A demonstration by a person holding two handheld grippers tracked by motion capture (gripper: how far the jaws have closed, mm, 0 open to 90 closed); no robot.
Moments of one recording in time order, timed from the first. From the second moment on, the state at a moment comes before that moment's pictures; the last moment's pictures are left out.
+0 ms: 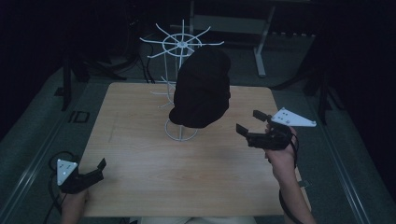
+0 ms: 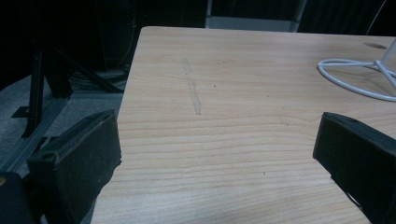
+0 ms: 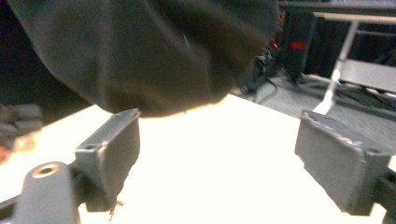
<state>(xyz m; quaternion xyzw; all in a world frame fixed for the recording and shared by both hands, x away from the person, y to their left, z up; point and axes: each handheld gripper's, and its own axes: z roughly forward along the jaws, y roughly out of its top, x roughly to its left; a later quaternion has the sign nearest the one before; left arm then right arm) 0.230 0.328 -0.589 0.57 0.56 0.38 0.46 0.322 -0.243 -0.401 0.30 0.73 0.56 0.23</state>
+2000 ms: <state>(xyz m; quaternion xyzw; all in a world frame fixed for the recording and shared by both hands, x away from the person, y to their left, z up) 0.229 0.328 -0.589 0.57 0.56 0.38 0.47 0.305 -0.391 -0.572 0.55 0.64 0.34 0.41</state>
